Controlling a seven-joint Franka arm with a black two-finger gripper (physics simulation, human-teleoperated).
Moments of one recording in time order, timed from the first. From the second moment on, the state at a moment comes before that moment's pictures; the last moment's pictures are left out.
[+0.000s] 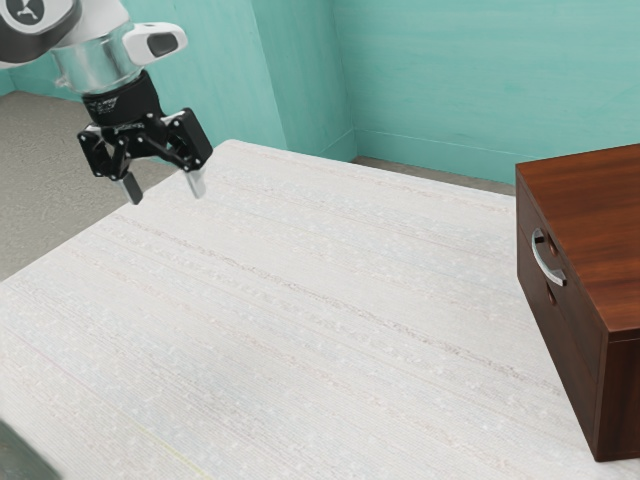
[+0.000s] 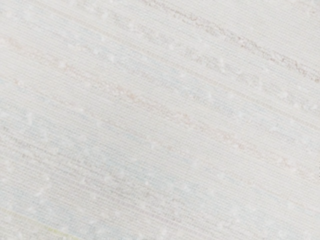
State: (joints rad) arm -0.10 0.00 0.31 -1.31 -0.07 1.34 -0.22
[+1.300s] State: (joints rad) arm -0.21 0.33 0.06 -1.31 -0.24 2.03 -0.94
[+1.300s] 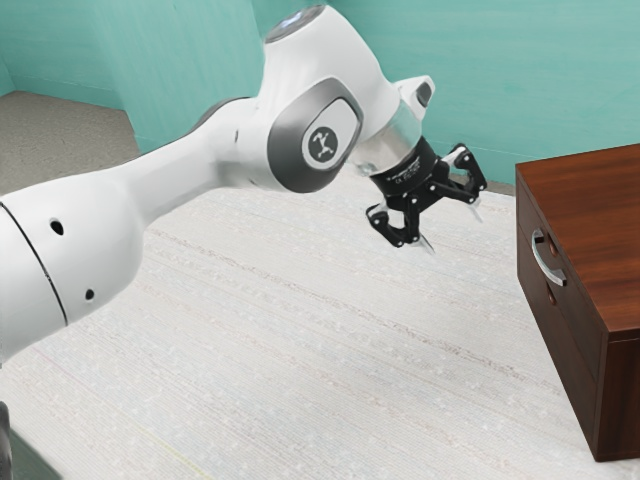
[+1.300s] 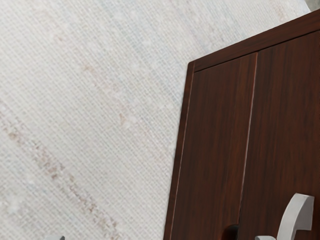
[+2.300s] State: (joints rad) arm -0.31 0.39 0.05 -1.32 -0.24 2.18 -1.01
